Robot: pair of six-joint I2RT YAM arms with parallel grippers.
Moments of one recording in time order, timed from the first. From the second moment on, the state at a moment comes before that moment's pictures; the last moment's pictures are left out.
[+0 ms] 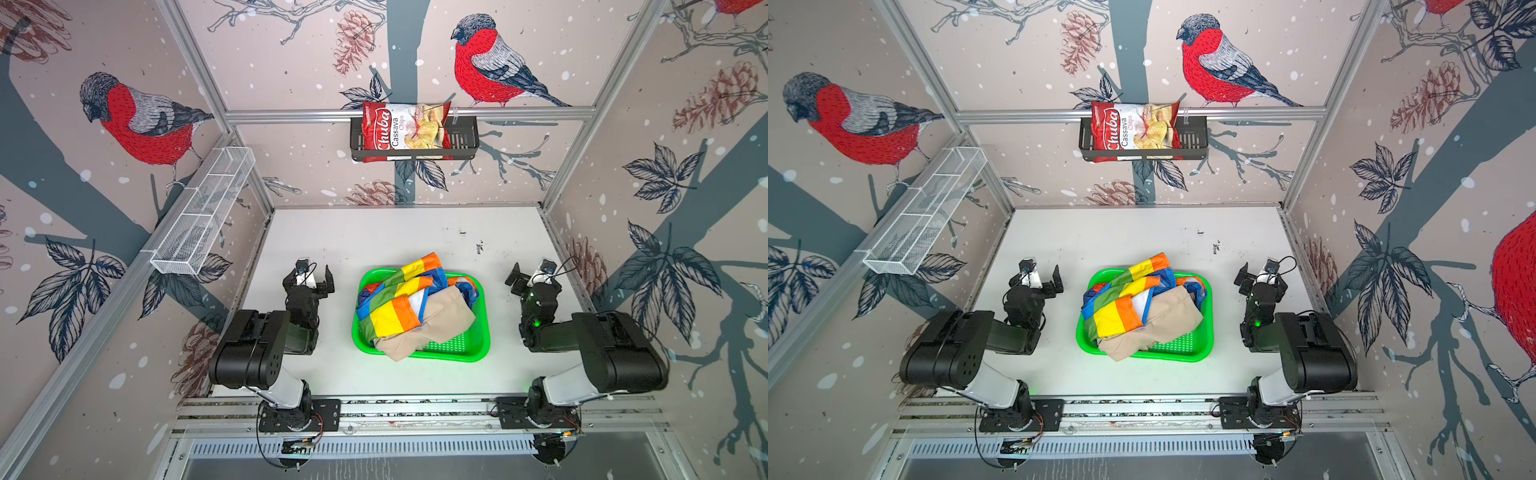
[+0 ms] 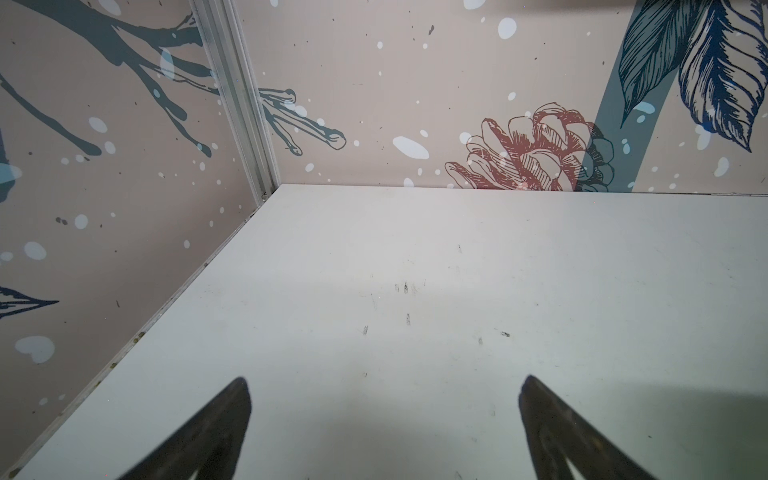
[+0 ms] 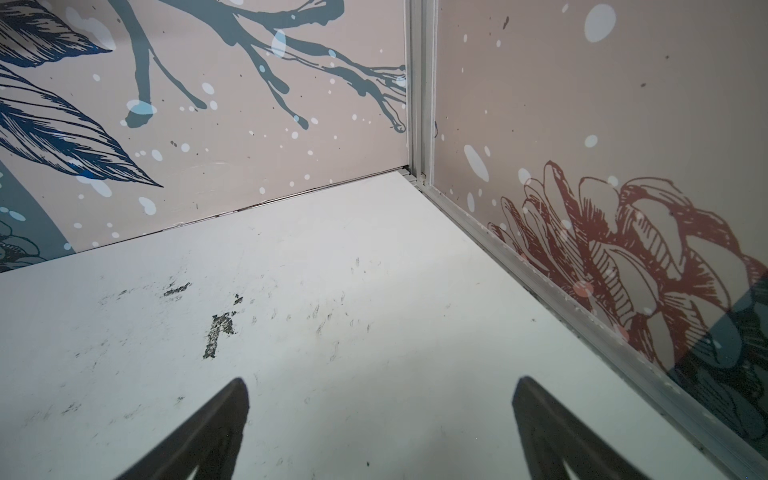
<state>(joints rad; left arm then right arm) -0.05 1.56 0.23 1.18 -0.16 0.01 0.05 1.51 0.22 1.12 0.33 0.10</state>
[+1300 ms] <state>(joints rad) -0.15 0.80 0.59 -0.07 -0.22 -0.81 0.42 1.29 0.73 -0.12 0.10 0.36</state>
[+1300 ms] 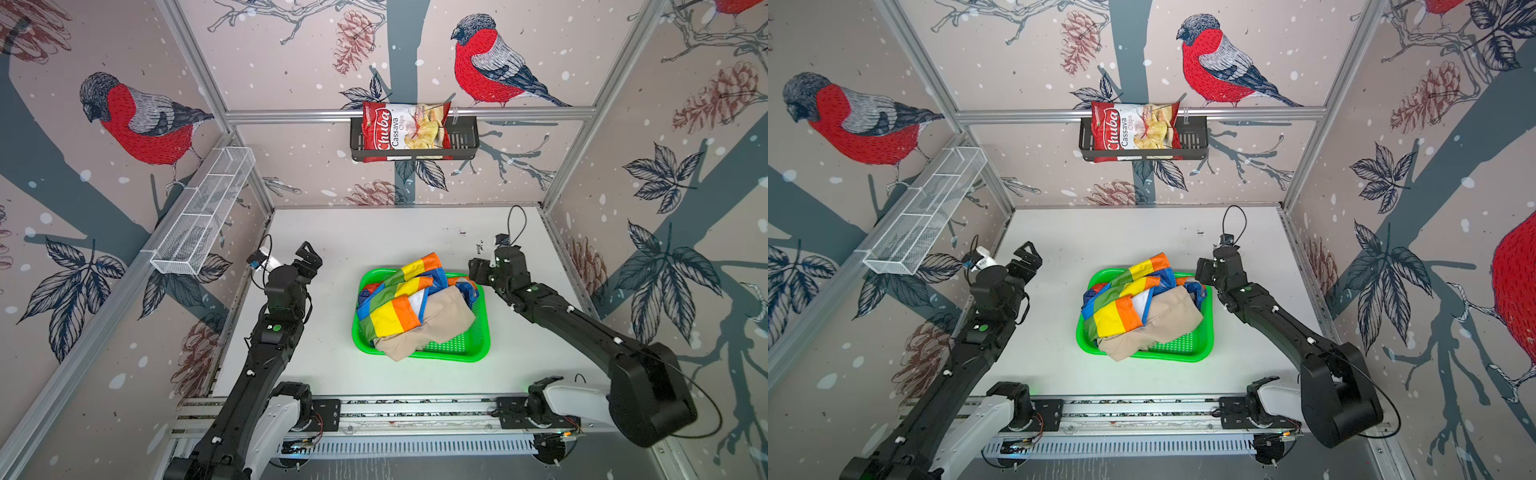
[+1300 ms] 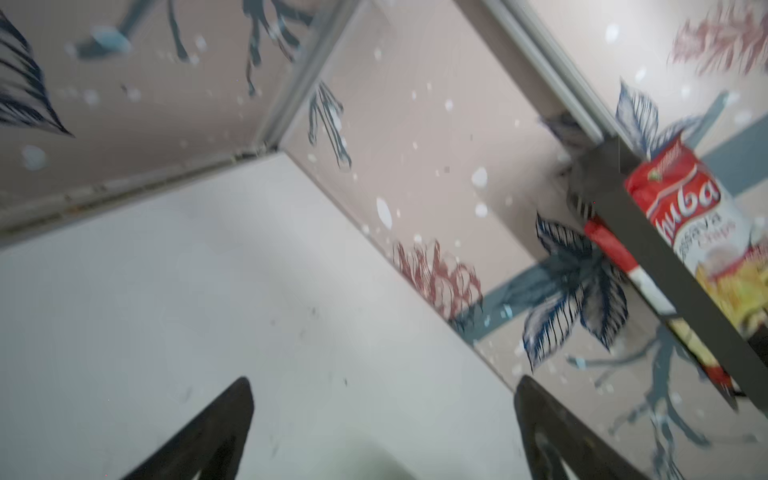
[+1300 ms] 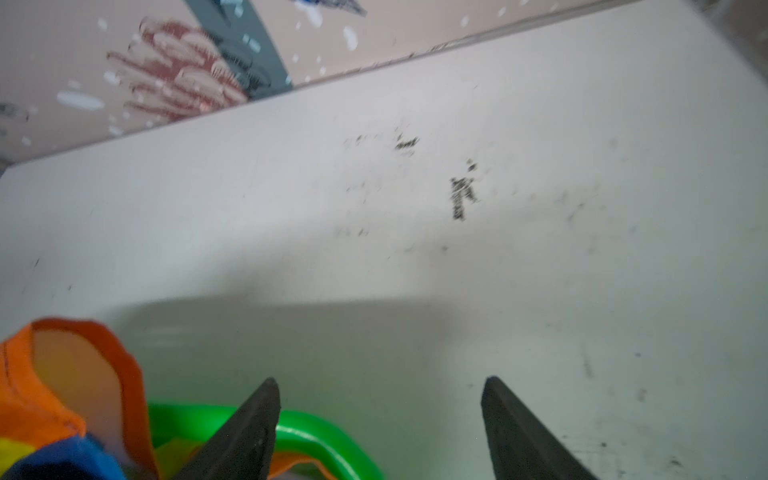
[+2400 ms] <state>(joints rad) -0.63 1.51 1.10 0.05 0.00 -0.80 0.01 0.97 0.42 -0.14 0.01 0.82</state>
